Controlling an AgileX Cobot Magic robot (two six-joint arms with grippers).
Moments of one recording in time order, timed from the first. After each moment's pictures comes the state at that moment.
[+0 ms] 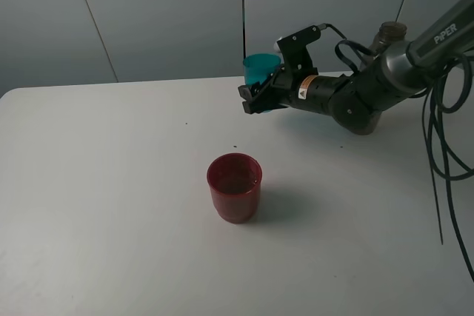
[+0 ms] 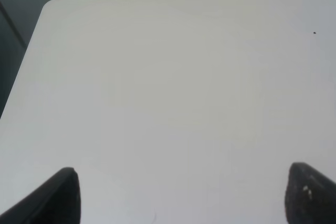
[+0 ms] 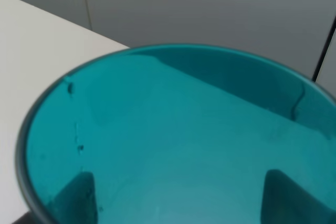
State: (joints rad) left arm 0.06 0.00 -0.51 0.01 1.09 0.06; right arm 0.41 2.16 -1.01 -0.36 -0.67 0.20
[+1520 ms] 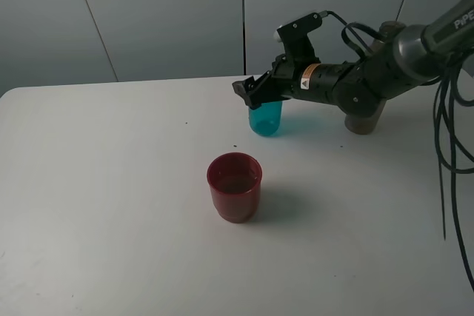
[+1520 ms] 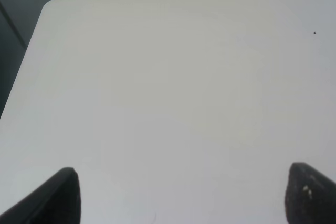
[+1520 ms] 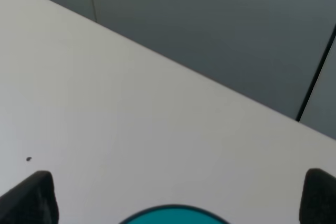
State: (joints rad) left arm 0.06 0.00 -0.51 0.01 1.09 0.06; right arm 0.41 2.07 -1.00 -0.41 -0.59 0.25
